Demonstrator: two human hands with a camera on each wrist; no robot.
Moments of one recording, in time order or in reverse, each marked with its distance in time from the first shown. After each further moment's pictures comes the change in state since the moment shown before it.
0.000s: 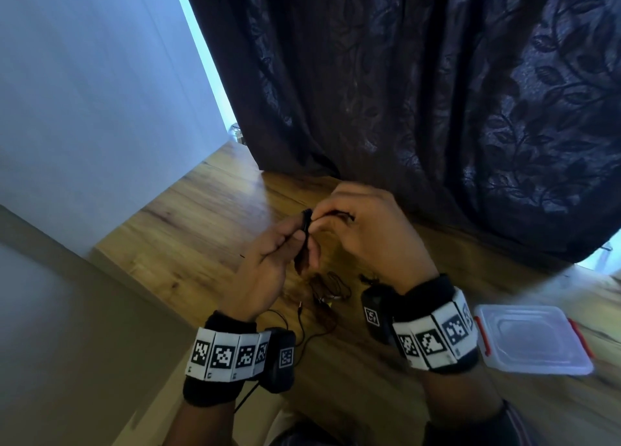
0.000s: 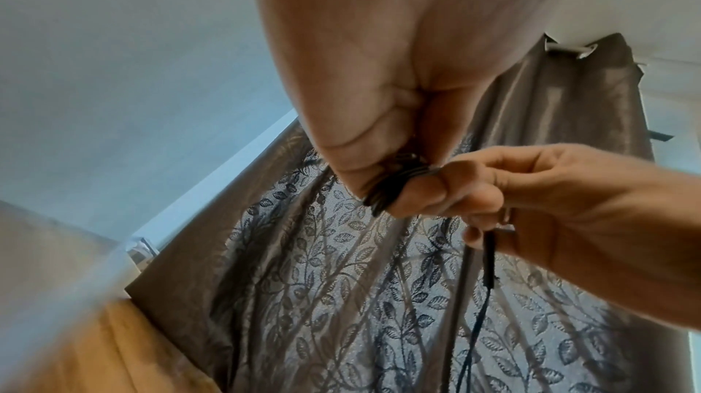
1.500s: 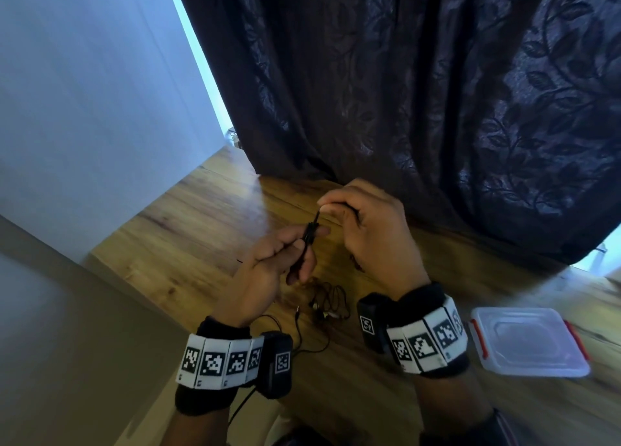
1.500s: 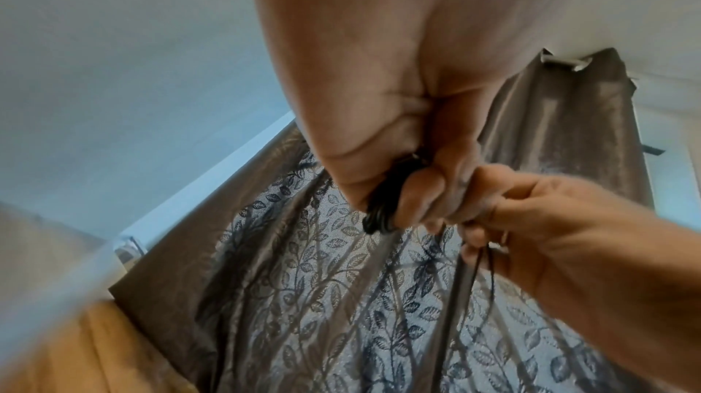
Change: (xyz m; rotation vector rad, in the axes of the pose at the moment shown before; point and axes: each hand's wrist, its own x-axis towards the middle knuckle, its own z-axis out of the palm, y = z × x) left_hand 0.003 0.002 0.002 -0.139 -0.085 -0.047; right_hand -0.003 0.017 0.010 0.064 0.274 -0.042
